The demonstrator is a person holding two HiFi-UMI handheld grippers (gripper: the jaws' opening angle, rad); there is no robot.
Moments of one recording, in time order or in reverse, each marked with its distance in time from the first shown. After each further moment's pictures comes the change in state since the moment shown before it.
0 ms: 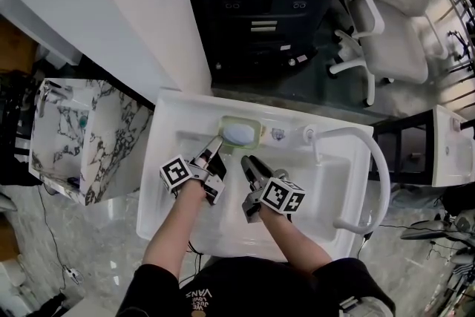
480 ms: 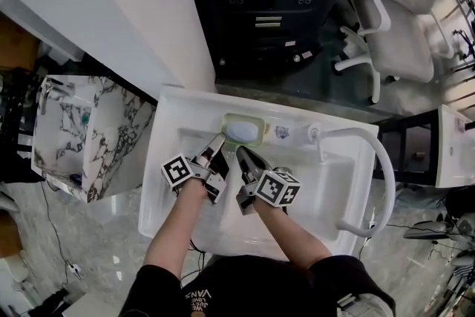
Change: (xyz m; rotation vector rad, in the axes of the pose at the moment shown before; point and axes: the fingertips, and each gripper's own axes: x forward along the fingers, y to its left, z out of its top) left arm 0.000 -0.004 -0.001 -0.019 0.003 -0.015; right arm 0.030 0.028 0.002 -0.015 -0.010 0.110
